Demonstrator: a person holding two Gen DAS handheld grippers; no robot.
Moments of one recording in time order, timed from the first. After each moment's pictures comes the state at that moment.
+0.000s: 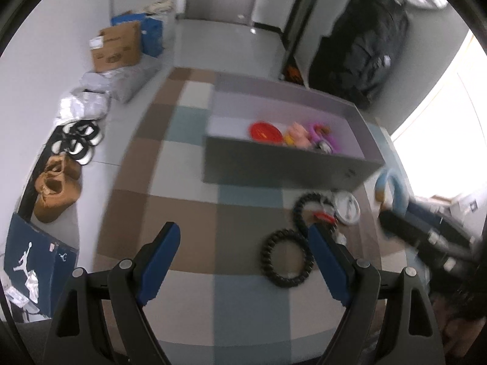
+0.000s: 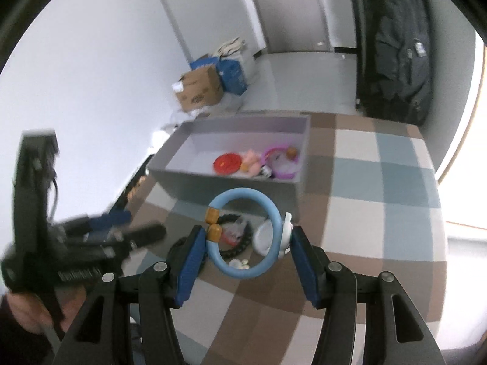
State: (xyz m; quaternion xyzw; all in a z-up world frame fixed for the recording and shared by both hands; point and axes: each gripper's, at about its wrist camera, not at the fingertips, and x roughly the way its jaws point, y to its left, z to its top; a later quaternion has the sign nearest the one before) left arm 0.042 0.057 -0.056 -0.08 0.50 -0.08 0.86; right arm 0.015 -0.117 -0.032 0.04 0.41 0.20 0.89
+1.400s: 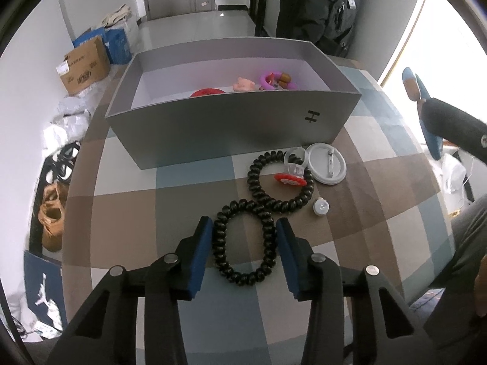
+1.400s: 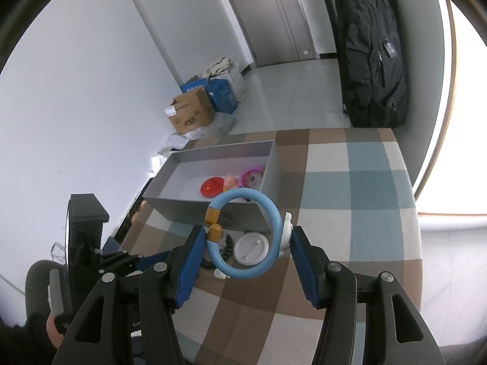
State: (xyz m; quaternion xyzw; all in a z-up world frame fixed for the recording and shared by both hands) left arm 0.040 0.016 -0.069 0.02 0.53 -0.11 0.84; right arm 0.007 -0.150 -0.011 0.09 0.39 0.19 0.90
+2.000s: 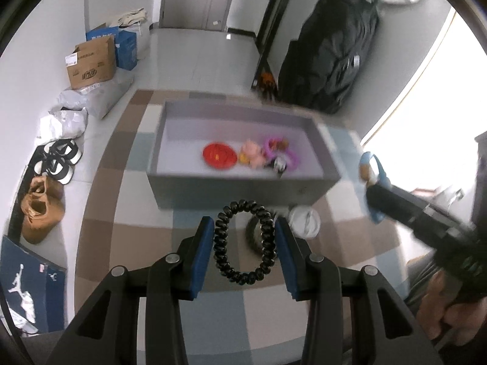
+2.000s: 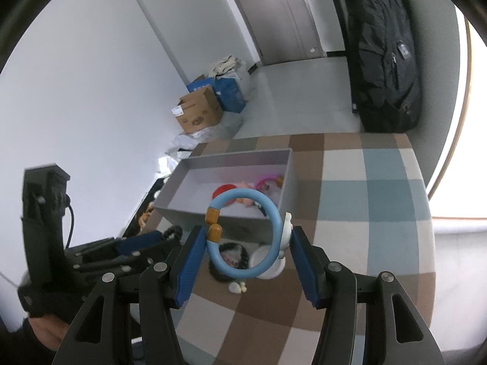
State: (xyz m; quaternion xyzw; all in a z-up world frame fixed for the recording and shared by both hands) left arm 0.052 0.035 -0.024 -0.08 0.48 -0.12 0.87; right arm 0.026 -0.136 -0.004 0.09 0.40 0.21 0.89
